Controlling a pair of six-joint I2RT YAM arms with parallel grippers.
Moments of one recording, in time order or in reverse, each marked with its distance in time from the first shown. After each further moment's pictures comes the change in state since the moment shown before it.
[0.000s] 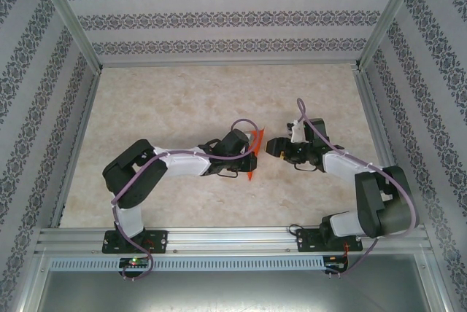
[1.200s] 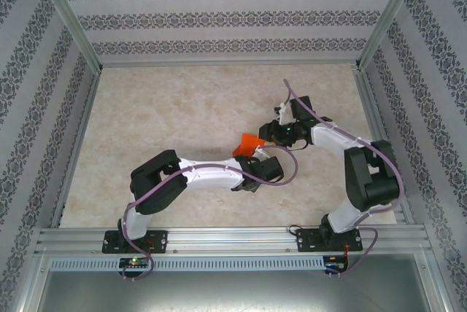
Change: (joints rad) left arm -0.283 0.159 0.360 -0.710 -0.668 0.244; right arm 0.044 0.183 0.363 -0.291 0.007 -0.036
